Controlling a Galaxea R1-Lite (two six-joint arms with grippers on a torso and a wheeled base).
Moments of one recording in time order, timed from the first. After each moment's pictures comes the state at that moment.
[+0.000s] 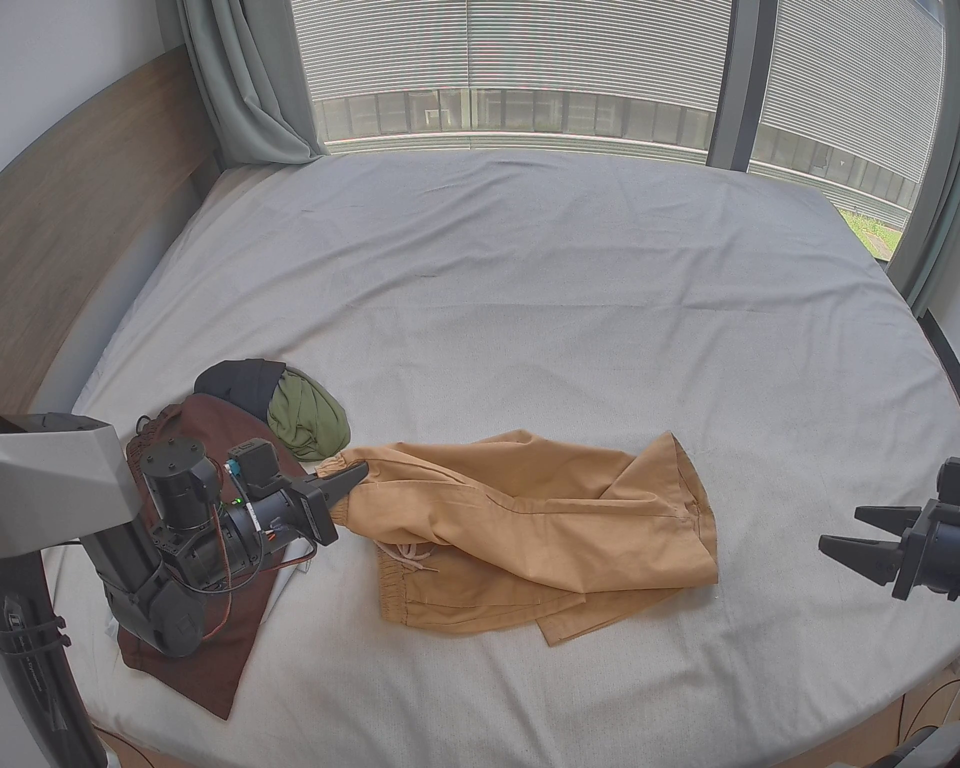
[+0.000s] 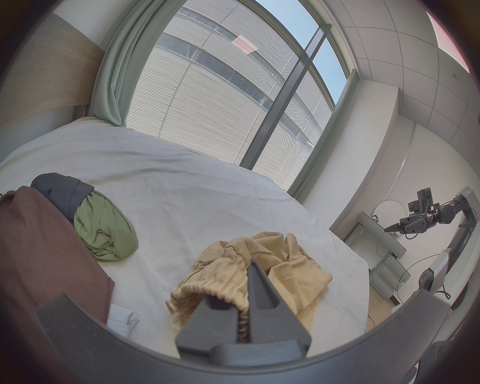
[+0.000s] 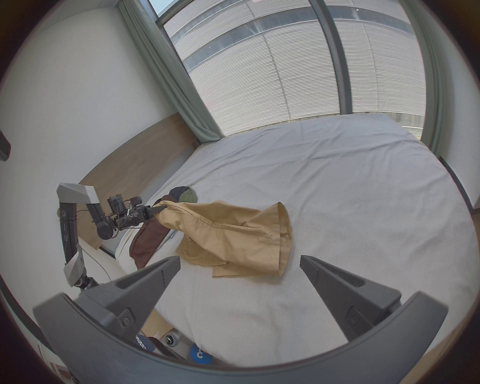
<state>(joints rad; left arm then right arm) -0.24 2.13 -0.48 -1.55 -0.46 -0.25 -0.03 1.06 -0.39 -0.22 0.51 0.03</state>
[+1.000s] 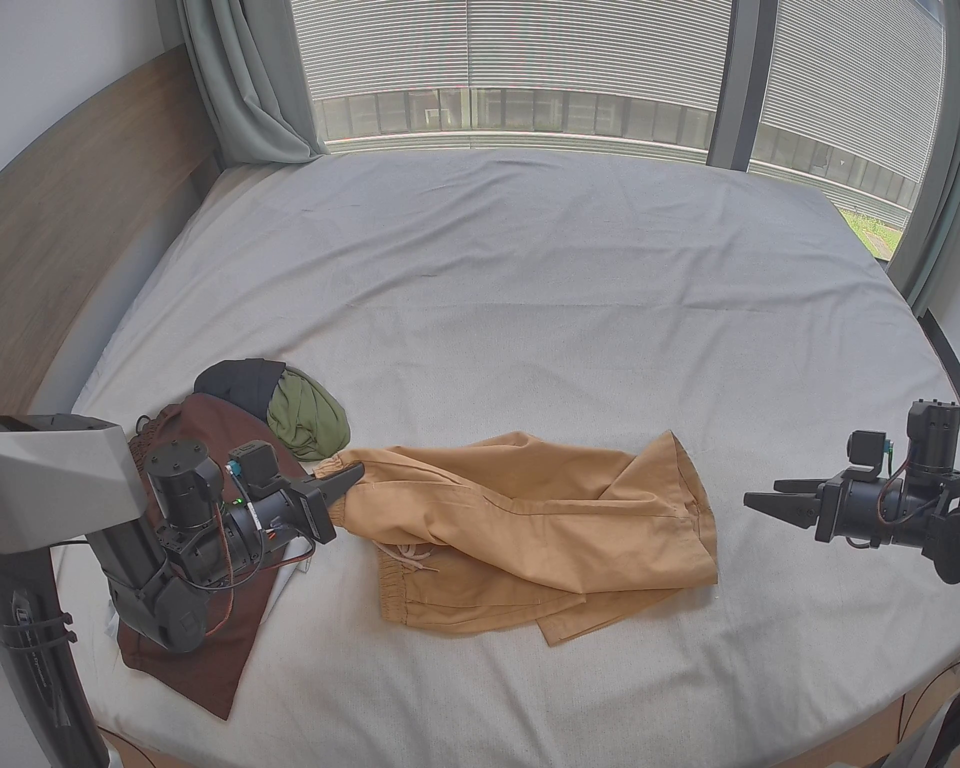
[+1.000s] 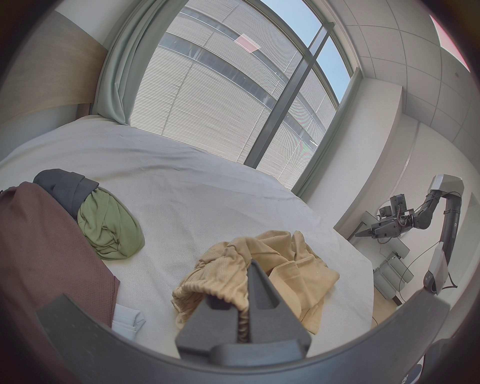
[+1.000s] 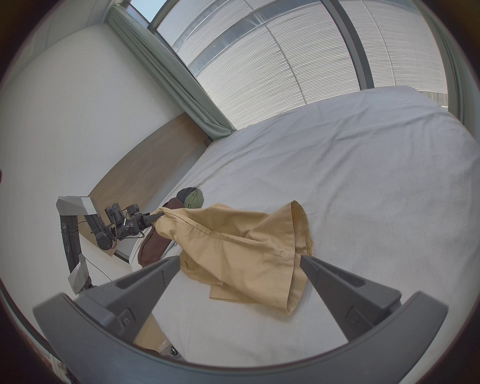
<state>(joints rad) -0.22 2.17 -0.50 -1.55 -0.46 -0.24 -0.05 1.65 -0.44 -0.73 0.71 0.08</state>
